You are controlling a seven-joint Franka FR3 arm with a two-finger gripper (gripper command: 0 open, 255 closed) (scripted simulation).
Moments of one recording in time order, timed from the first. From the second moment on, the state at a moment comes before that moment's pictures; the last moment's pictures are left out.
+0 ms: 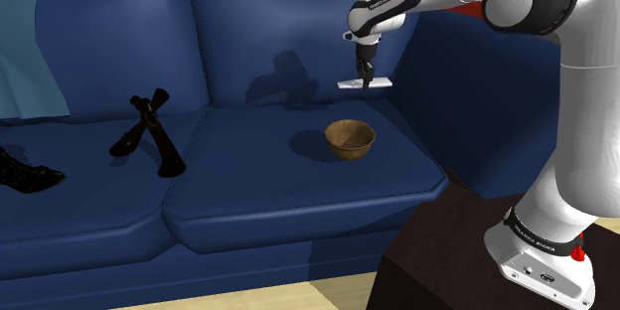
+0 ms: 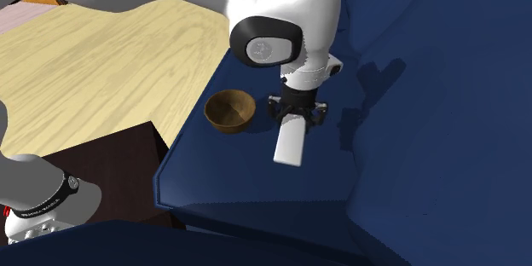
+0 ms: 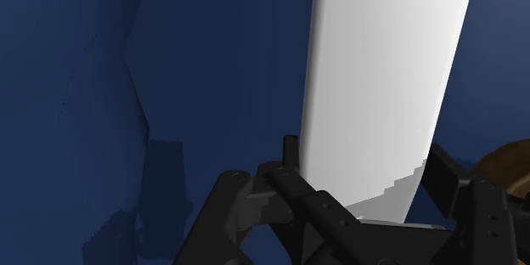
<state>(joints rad) 0.01 0.42 -0.33 -1.65 0.14 2.04 -1.25</state>
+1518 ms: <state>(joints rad) 0.28 0.04 -0.21 -2.18 0.01 2.21 -0.83</state>
